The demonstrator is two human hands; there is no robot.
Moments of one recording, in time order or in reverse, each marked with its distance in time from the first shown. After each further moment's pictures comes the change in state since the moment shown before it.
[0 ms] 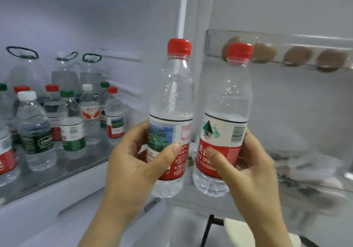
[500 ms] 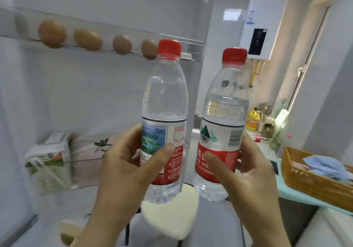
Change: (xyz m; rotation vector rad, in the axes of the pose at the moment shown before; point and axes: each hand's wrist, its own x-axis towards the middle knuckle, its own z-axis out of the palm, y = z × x) left_hand -0.072 0.024 0.231 -0.322 -0.403 -0.088; right_hand -0.082 -0.052 -0.238 -0.360 0.425 0.040
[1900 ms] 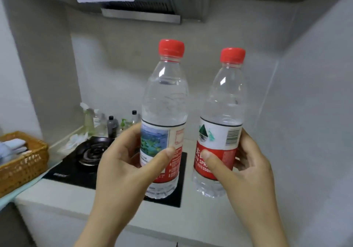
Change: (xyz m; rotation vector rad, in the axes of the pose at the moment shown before) left_hand -0.176 -0.021 0.550 -0.832 -1.398 -0.196; right_hand -0.177 -0.065 -0.413 -0.929 1.392 0.204
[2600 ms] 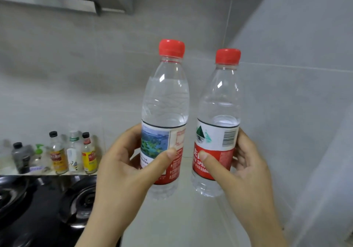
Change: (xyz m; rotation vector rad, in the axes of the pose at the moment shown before) left_hand 0.112 -0.078 0.201 -0.175 -0.198 -0.031; right_hand 0.133 0.086 -0.141 -0.102 0.199 -0.018
